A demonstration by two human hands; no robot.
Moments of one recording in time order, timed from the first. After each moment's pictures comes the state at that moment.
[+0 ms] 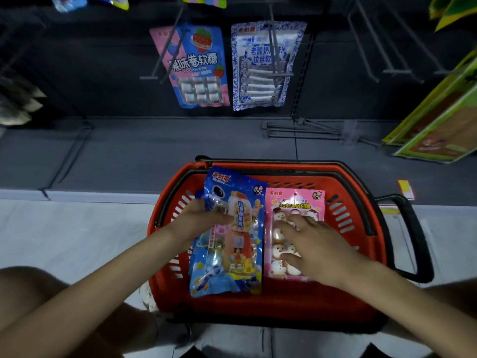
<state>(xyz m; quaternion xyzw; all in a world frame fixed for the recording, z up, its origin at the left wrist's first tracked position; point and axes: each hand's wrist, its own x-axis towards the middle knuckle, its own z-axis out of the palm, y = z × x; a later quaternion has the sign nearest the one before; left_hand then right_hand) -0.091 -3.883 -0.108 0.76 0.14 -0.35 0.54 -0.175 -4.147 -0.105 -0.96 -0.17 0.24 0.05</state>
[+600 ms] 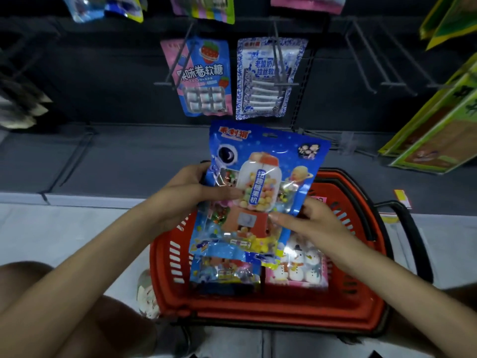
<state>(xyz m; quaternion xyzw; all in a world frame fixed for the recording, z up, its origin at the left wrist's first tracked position) -0.080 -3.875 -0.022 0.70 -0.02 -0.31 0.64 -0.157 -4.128 -0.073 -0.76 0.07 0.14 0.63</state>
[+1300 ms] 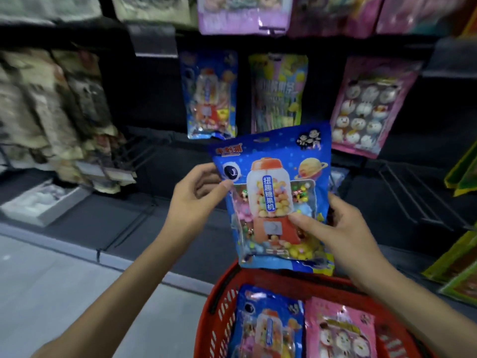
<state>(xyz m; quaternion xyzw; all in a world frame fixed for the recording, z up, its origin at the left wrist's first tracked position) -0.048 -3.778 0.071 0.71 -0.10 0.17 0.68 -0.084 -4.039 0.074 -0.77 -0.09 -0.06 0.63</state>
